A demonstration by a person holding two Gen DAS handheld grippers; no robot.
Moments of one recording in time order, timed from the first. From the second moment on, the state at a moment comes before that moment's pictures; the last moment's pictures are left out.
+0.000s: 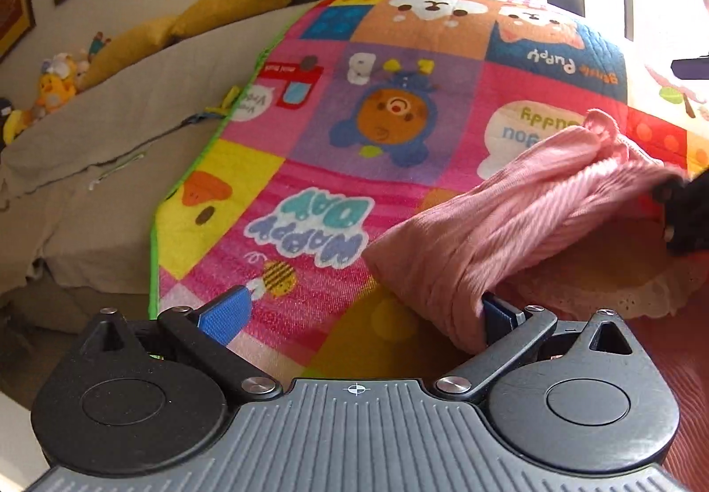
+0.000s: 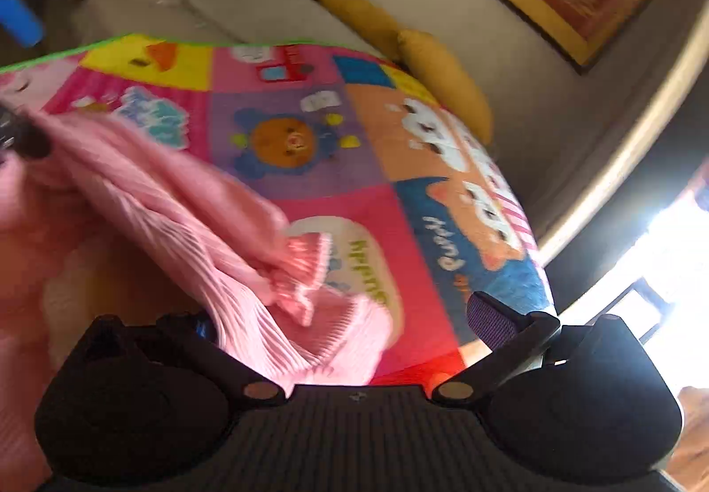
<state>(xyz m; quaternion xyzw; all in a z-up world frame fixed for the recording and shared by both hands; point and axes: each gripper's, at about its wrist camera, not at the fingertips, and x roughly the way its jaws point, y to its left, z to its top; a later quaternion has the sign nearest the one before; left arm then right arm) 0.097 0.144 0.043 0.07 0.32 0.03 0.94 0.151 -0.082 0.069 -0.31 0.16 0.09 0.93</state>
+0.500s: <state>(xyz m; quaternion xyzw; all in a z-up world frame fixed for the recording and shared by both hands) 0.115 0.147 0.055 -0.02 0.32 -0.03 0.95 0.131 -0.330 0.069 -0.04 0.29 -0.09 0.95</state>
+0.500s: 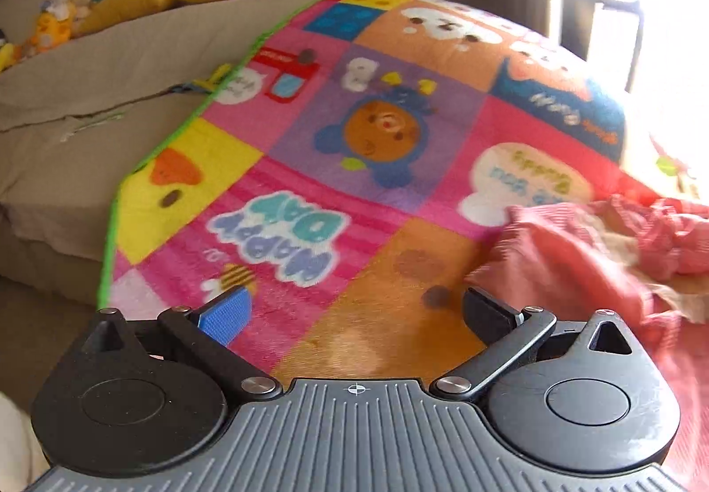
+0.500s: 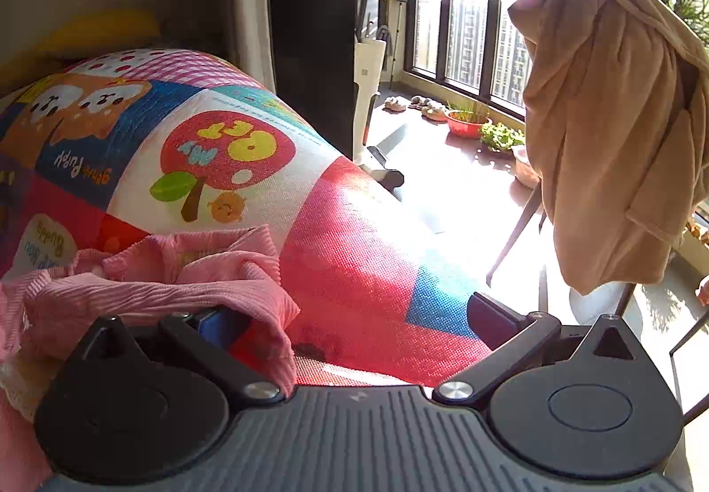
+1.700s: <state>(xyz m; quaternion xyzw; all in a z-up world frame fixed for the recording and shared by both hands) 0.147 0.131 0.086 0.03 0.29 -0.06 0.95 0.040 -0.315 0.055 -0.14 0.28 0.01 0.95</state>
